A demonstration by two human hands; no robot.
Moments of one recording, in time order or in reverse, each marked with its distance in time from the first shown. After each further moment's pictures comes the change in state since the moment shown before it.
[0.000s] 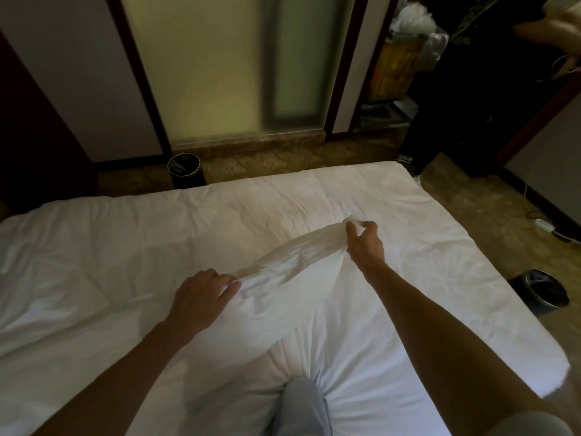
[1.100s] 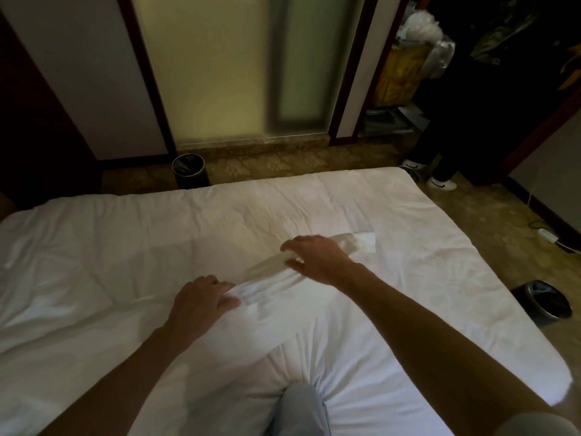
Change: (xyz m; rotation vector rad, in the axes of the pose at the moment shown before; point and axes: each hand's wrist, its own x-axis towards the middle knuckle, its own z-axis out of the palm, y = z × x) left_hand -0.007 -0.016 0.008 0.064 -0.066 0.021; right_hand -0.030 -0.044 0.046 -0.768 -0.441 -1.022
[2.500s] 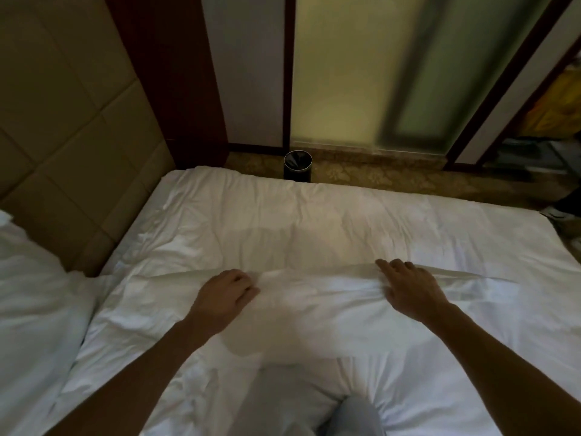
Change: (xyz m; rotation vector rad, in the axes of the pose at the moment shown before) left_hand -0.140 -0.086 -0.056 -0.074 0.072 -0.254; right_hand 0.005 -0.017 0.056 -0.352 0.001 -0.059
